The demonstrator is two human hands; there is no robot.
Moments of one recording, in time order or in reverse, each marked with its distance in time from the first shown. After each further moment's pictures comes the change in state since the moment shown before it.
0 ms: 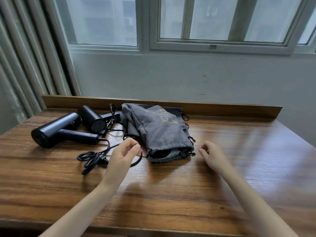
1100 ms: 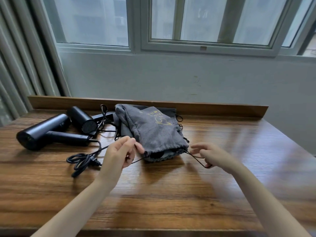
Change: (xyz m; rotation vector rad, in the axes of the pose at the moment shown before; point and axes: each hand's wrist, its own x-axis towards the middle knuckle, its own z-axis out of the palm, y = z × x) left_hand 0.008 0.007 0.008 -0.227 -0.099 -0.071; right_hand -0.024 -0.026 -0.048 0.244 -0.377 0.176
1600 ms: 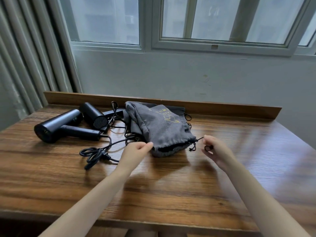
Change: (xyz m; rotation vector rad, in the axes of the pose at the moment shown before) left_hand 0.018 -0.028 0.002 0.510 0.053 -0.190; right_hand 0.032 0.010 0.019 0.749 0.233 0.017
